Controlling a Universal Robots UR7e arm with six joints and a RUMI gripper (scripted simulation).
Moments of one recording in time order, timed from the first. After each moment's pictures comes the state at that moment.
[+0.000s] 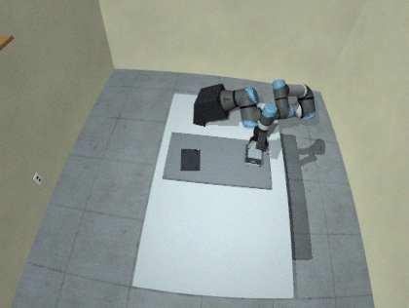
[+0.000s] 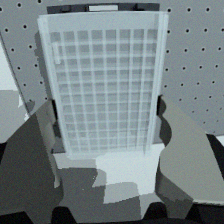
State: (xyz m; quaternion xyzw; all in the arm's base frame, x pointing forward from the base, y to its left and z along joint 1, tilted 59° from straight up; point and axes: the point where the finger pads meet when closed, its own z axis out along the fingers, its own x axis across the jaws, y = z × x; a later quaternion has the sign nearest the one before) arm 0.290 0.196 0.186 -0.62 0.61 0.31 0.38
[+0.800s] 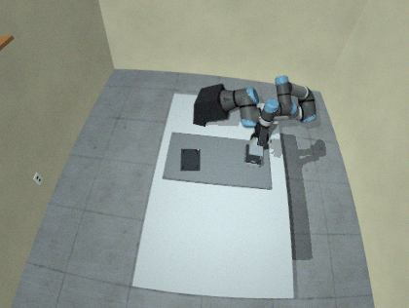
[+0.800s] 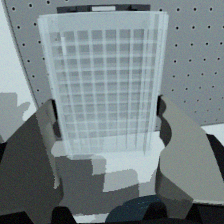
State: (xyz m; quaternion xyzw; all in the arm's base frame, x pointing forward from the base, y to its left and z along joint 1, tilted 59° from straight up) arm 0.287 0.166 0.203 -0.62 0.61 0.31 0.38
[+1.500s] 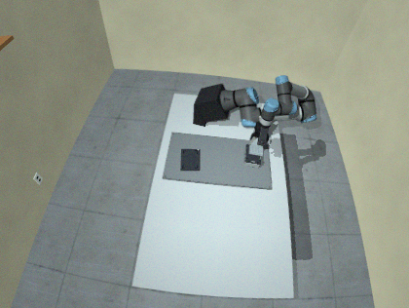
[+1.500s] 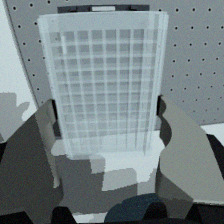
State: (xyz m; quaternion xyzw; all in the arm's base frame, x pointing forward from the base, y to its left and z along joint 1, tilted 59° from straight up) arm 0.287 0.163 0.205 -0.62 0.61 0.31 0.38
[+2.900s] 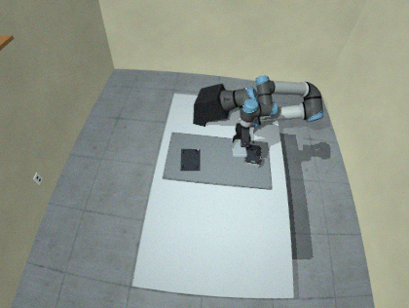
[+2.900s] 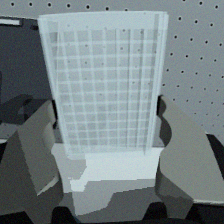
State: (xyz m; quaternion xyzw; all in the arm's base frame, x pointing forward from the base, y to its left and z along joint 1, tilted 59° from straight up) arm 0.320 0.115 0.108 -0.67 0.55 0.27 0.41
